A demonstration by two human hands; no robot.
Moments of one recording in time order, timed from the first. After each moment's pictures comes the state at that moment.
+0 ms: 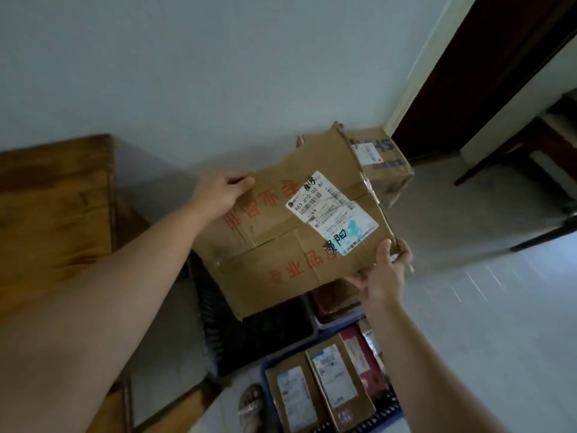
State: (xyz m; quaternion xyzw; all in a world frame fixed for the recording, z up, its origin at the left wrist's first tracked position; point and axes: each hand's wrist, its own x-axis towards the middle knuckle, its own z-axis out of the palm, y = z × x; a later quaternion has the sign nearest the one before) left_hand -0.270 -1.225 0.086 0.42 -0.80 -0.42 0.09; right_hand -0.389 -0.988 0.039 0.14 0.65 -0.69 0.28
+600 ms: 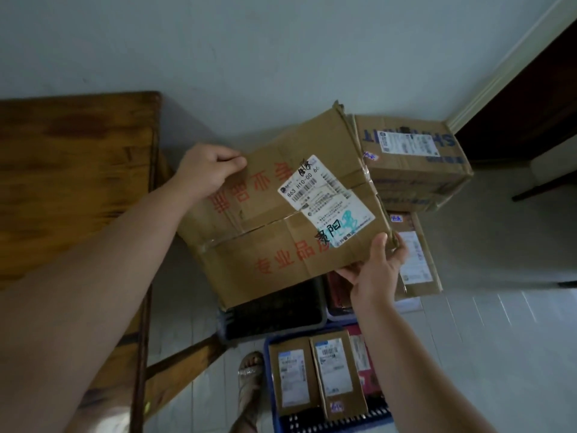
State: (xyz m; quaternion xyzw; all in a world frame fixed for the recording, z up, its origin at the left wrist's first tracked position) left_hand -0.218 -1.250 0.082 0.52 -0.74 -0.40 0.13; right_hand -0.375 -1.028 0.035 0.11 0.64 -0.66 0.37
